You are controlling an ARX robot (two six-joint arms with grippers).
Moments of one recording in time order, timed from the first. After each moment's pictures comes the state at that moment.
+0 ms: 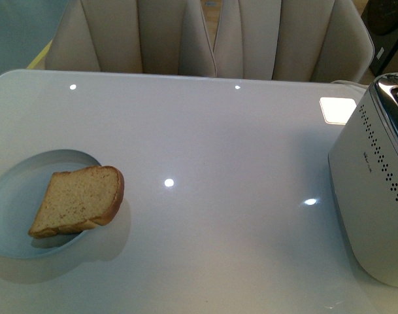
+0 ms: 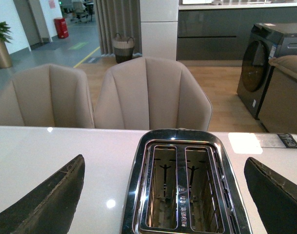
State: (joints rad) left arm 0.00 0.01 0.01 0.00 0.00 -0.01; right arm 0.00 0.01 0.02 0.00 0.00 0.00
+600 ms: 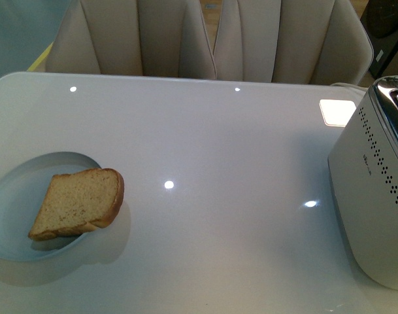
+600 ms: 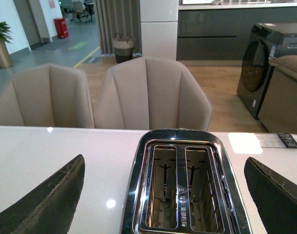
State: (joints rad) left arm 0.00 0.01 0.01 0.00 0.00 -0.01; right arm 0.00 0.01 0.02 0.00 0.00 0.00
